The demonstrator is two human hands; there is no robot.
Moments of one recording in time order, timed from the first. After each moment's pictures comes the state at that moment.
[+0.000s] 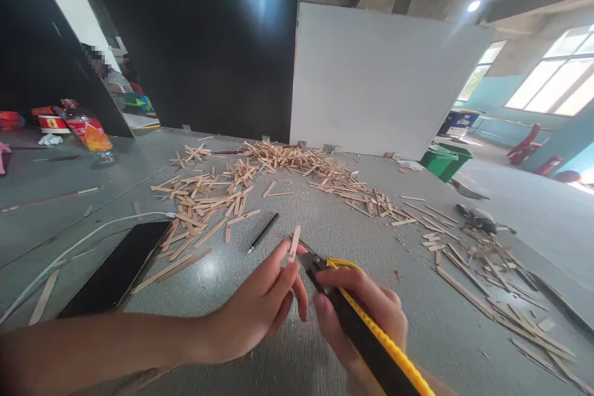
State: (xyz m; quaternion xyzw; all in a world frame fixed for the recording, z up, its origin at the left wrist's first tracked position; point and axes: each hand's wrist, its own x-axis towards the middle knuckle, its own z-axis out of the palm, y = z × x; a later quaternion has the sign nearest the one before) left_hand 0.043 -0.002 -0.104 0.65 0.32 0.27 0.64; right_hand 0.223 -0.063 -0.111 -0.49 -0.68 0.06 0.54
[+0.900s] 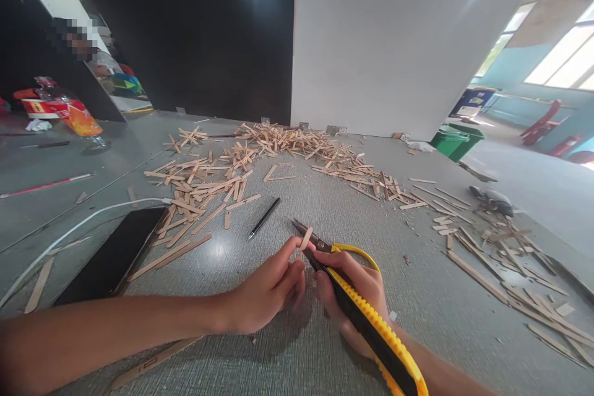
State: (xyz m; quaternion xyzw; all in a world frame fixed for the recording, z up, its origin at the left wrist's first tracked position) left_hand 0.046 0.016 -0.147 0.70 0.28 0.22 0.62; right_hand 0.233 -0.038 -0.160 -0.46 -0.69 0.18 0.52
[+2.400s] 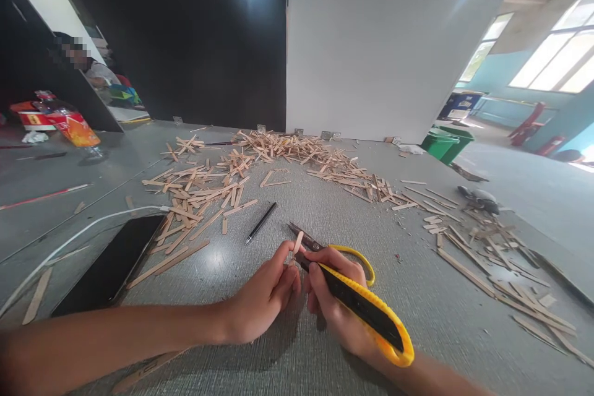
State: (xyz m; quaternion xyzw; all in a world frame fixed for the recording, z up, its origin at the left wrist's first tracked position) left_hand 0.044 0.011 -0.152 0.73 0.29 0.25 0.56; right_hand 0.218 -0.040 -0.158 -0.48 -0.58 0.39 0.54
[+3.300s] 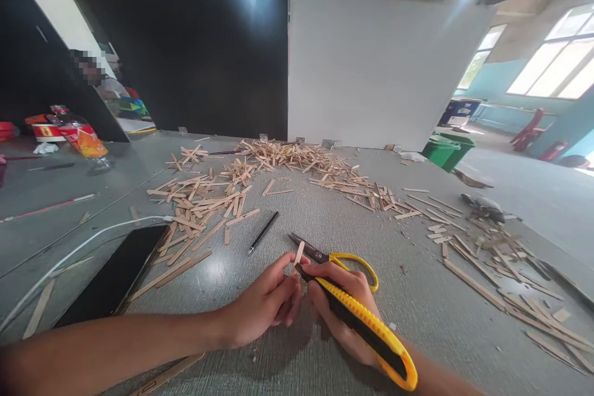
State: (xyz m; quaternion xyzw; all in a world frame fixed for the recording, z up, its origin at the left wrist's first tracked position) left_hand 0.046 0.016 -0.151 0.59 0.26 0.25 0.72; right_hand 0.231 -0.032 -0.157 -0.43 -0.69 0.31 0.49
